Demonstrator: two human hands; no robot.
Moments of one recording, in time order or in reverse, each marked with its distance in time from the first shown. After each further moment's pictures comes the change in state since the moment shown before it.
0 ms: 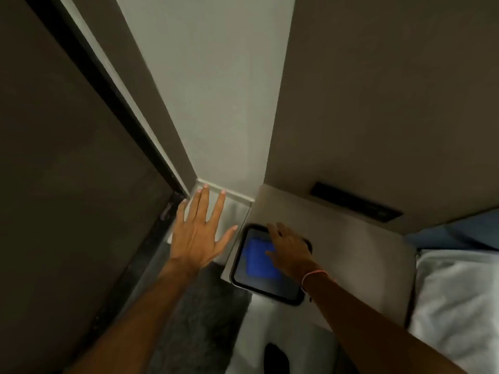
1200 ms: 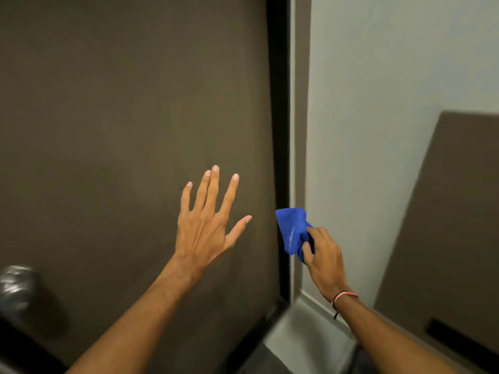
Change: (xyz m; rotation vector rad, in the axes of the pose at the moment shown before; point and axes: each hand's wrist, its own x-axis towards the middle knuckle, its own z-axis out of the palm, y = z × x) left_hand -0.198 -0.181 -0.406 0.438 0.703 -0.252; right_hand -0.150 -0.324 -0.202 0.546 0.888 -0.497
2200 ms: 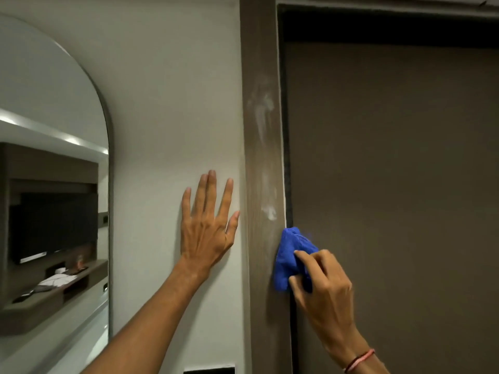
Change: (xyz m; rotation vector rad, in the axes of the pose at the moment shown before) left_hand -0.078 -0.474 -0.359 0.705 0.432 -0.429; right_hand -0.055 -0.593 0.114 0.463 0.433 -0.934
